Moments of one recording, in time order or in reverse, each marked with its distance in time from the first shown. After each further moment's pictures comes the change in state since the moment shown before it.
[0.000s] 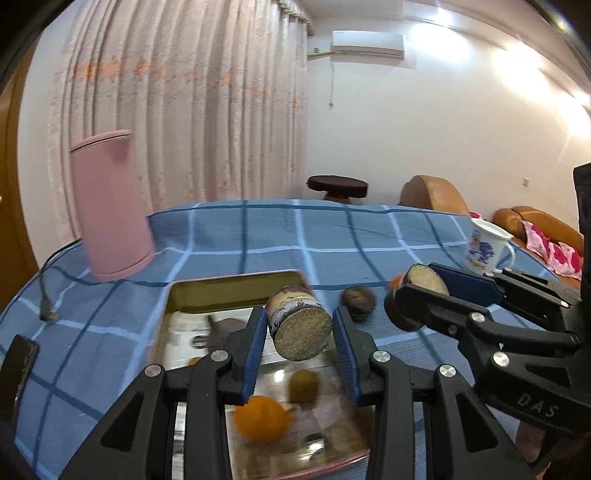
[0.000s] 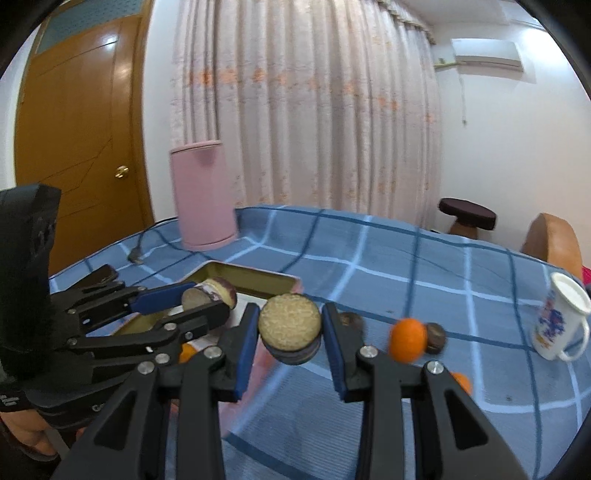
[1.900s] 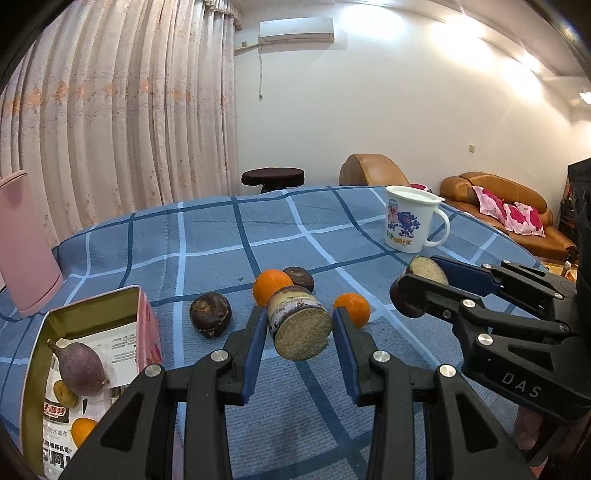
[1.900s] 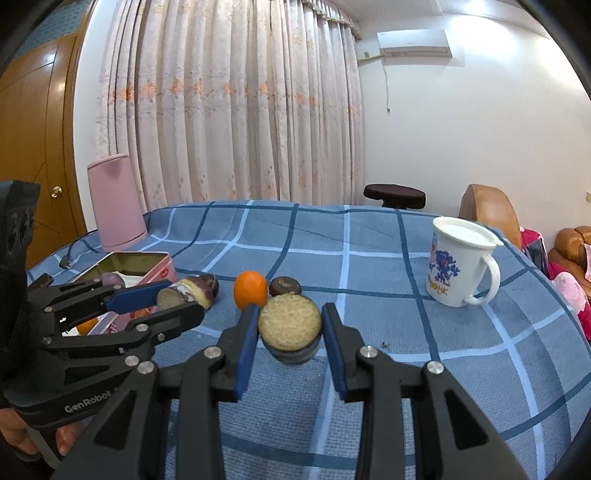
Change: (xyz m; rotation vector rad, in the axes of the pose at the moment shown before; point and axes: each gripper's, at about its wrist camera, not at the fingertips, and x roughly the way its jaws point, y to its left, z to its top) left arm 0.038 -0.130 -0.002 0.162 0.026 -0.198; right arm -0.074 -0.110 -0.054 0.130 -0.018 -0.287
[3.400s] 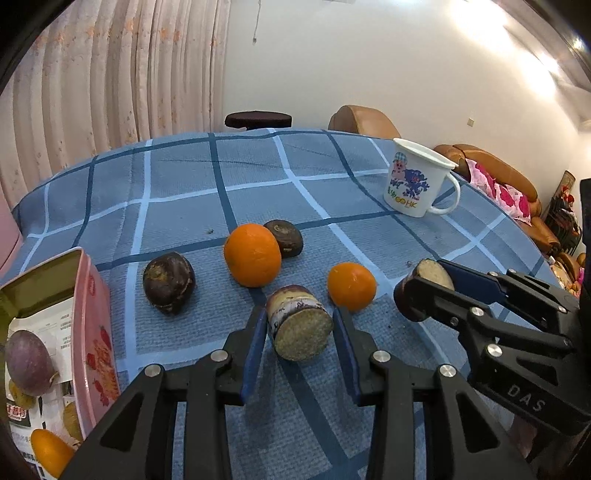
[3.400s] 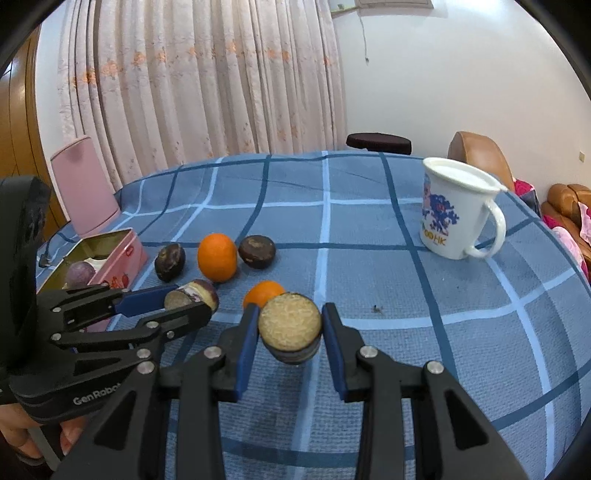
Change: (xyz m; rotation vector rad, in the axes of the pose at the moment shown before) left arm 0.056 0.008 0.003 -0.066 0.232 -0.102; right arm 0.035 -0.023 -0.003 0.108 0.197 -0.036
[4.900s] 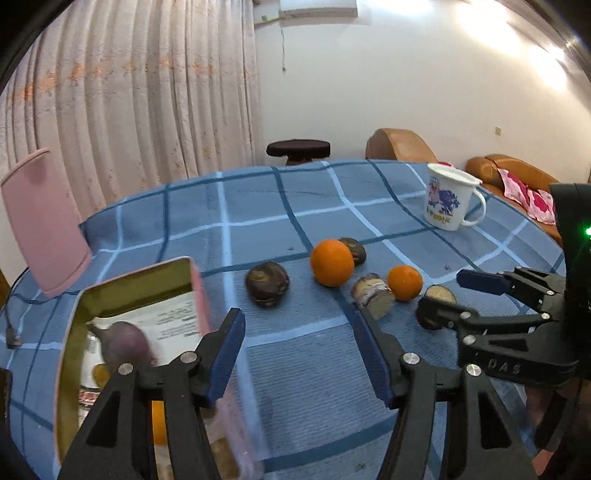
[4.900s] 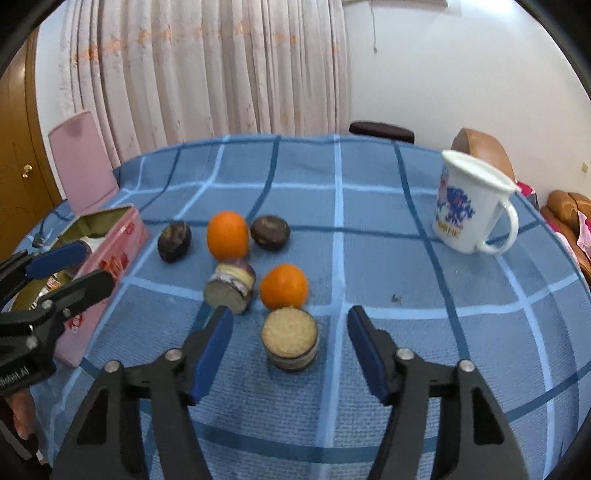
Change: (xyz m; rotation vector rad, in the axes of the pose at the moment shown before) left arm -0.052 0.021 -0.015 0.030 -0.099 0.191; right arm 0.019 0.021 -0.002 -0.050 0.117 -0.019
